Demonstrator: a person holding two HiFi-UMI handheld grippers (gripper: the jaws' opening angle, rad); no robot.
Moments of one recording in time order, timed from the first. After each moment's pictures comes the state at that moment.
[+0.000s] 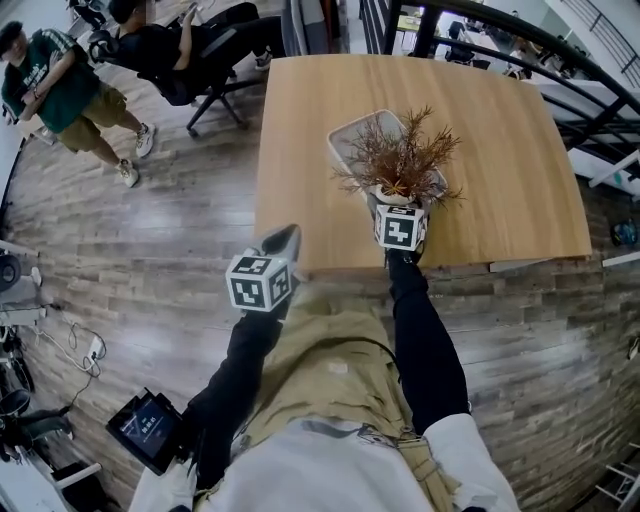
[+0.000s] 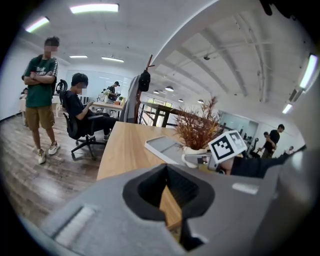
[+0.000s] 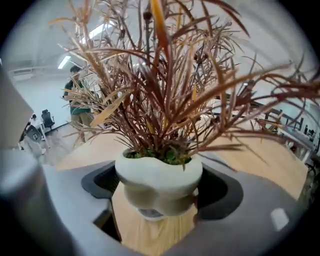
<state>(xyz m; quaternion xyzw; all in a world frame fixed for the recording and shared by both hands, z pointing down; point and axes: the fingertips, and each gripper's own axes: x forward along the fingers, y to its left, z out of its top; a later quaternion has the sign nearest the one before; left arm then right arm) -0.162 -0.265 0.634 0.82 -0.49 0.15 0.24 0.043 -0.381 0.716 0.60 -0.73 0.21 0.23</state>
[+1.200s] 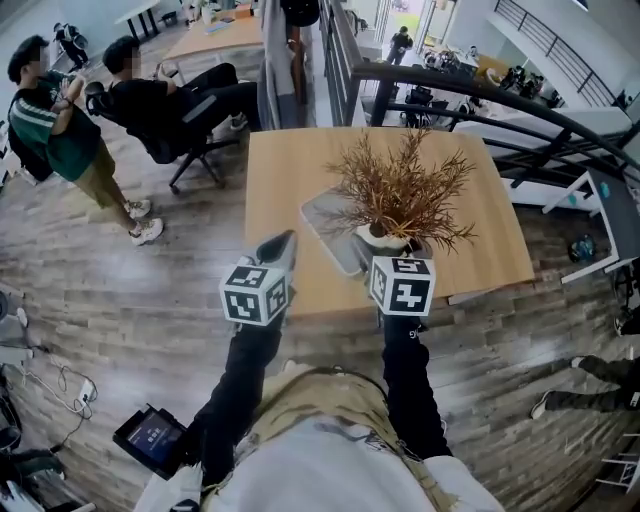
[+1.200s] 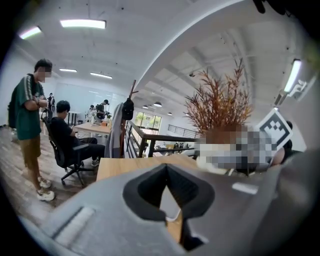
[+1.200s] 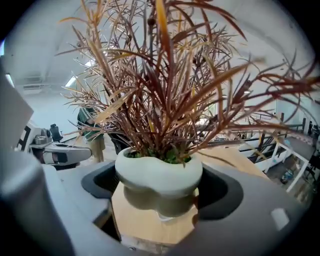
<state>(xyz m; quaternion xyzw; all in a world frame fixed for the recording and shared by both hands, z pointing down) -0.098 -0.290 0.379 0.87 -0.46 0.09 0.16 0.063 -0.293 0.381 0.59 -0.77 0.18 0.16</state>
